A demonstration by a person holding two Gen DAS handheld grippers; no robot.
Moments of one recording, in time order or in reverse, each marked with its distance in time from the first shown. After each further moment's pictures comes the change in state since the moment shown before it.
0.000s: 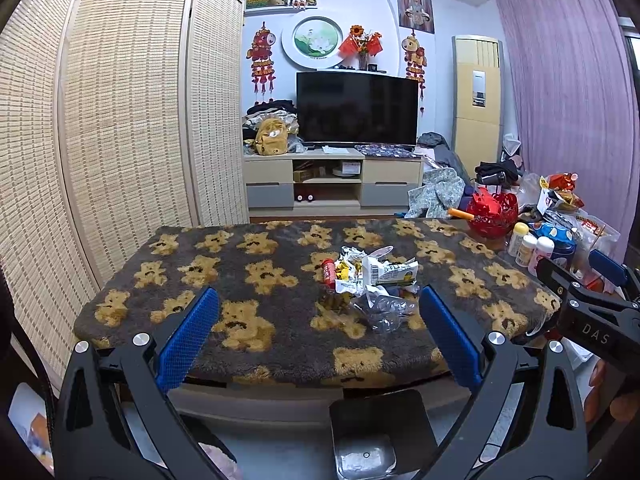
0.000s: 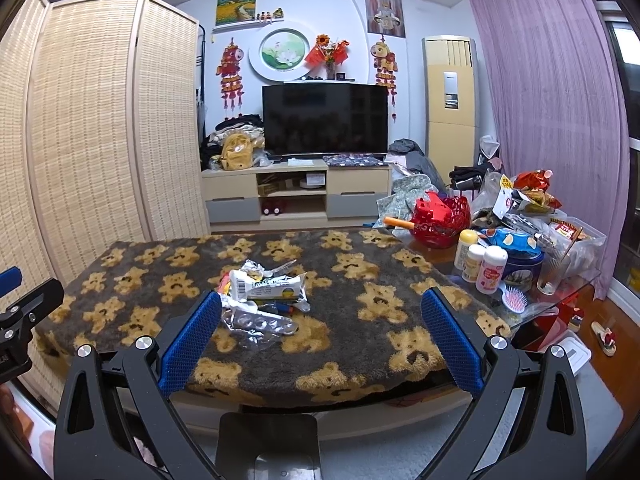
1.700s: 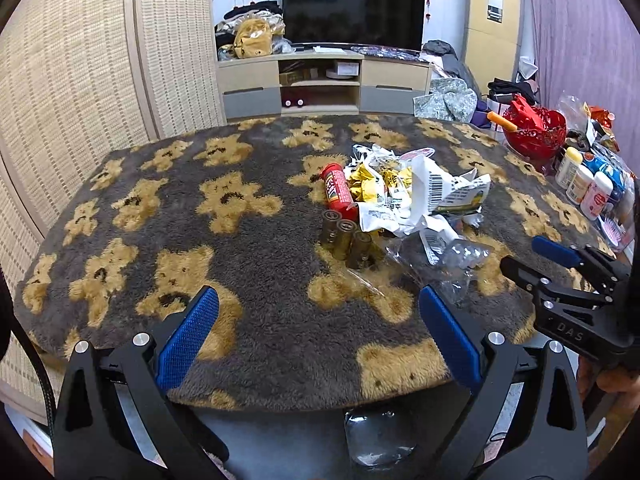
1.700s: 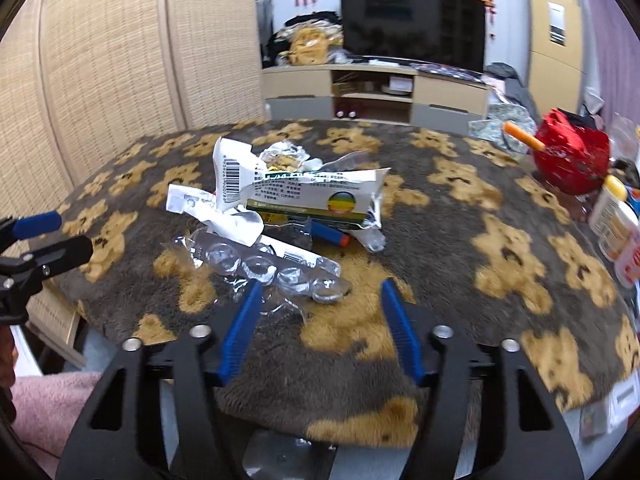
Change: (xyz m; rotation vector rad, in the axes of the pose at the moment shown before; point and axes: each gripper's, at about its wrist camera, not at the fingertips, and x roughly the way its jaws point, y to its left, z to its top) left arm 0.229 0.008 -0.049 0.031 0.357 -0.031; right arm 0.247 0.024 -0.071 -0.156 0.351 0.294
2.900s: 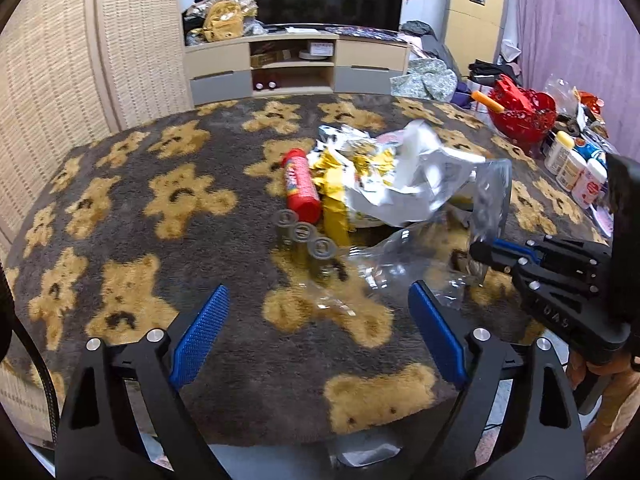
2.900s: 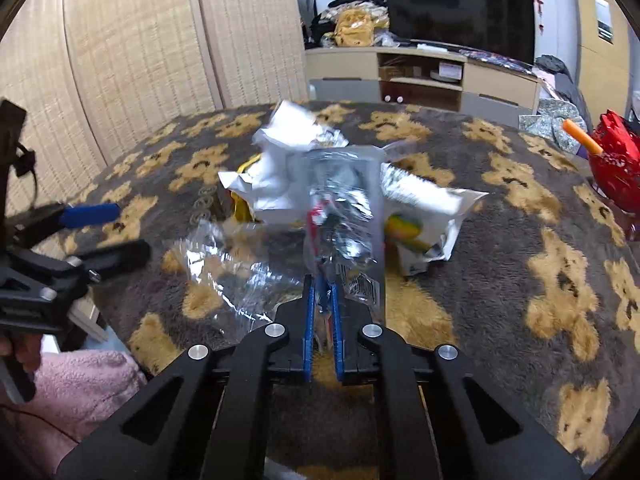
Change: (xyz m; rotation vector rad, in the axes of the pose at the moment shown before) left arm 0.047 -0.022 0.011 0.038 0.073 -0.104; right arm 0.027 -0.011 0.011 -0.041 0.047 0.174
